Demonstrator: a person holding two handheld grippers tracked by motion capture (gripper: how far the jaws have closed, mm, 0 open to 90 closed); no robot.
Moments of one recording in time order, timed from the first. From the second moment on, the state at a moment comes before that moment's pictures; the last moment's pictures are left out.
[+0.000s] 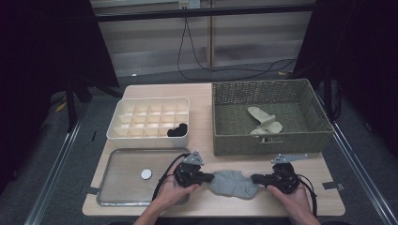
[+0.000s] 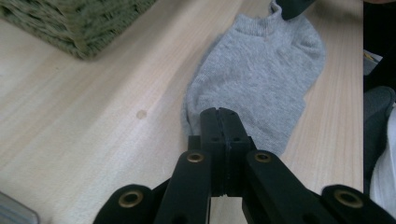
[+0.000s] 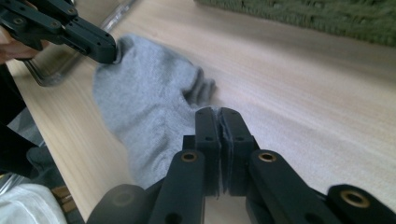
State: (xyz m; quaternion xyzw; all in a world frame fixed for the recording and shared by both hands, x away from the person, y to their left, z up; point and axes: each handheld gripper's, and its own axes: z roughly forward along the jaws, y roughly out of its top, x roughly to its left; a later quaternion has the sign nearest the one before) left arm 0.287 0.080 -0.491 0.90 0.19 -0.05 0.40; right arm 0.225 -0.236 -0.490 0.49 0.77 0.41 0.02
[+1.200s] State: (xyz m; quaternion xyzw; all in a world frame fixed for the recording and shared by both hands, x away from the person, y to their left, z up) left arm 0.280 0.065 -0.479 0.88 0.18 -0.09 0.43; right arm 0.231 -0.247 -0.491 0.50 0.77 0.40 0.03
